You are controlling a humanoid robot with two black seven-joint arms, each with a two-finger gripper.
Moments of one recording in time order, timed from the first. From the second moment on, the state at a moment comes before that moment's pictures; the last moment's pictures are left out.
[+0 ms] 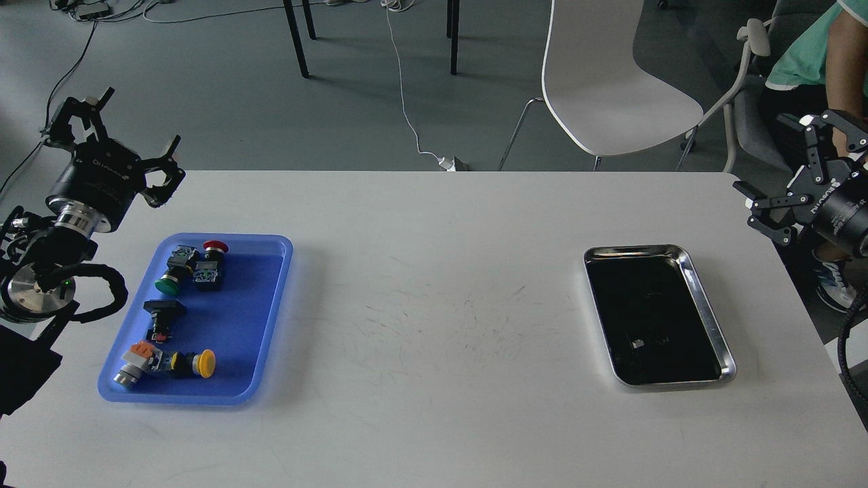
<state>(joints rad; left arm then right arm) -0.54 0.51 -1.04 -0.76 -0.03 -0.48 -0.21 0.45 -1.01 0.86 1.30 -0.13 0.29 -0.02</state>
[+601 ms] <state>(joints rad) -0.54 0.53 -1.04 -0.77 -0.03 -0.48 -0.22 1.19 -0.99 -0.16 1.41 -0.87 0.21 -0.15</state>
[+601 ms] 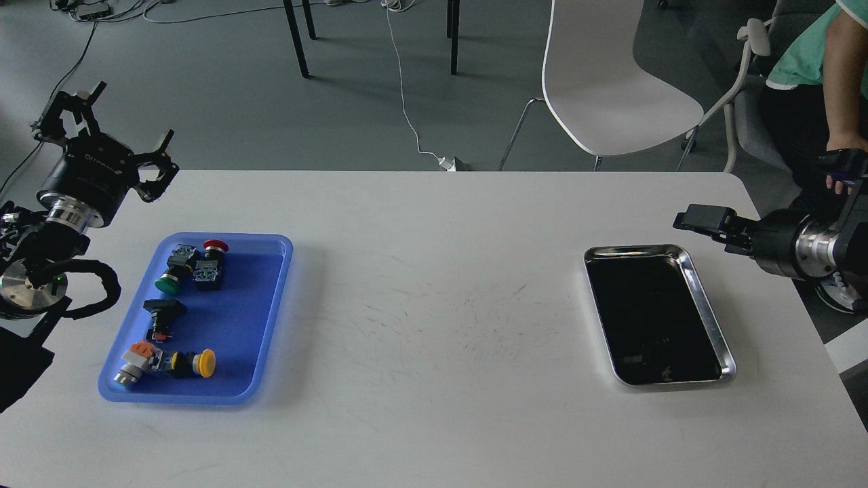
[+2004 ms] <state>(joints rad) -0.53 0.60 -1.06 -0.78 -0.04 -0.49 -0.22 1.20 -0.61 -0.46 1.13 -0.93 0.20 -0.17</state>
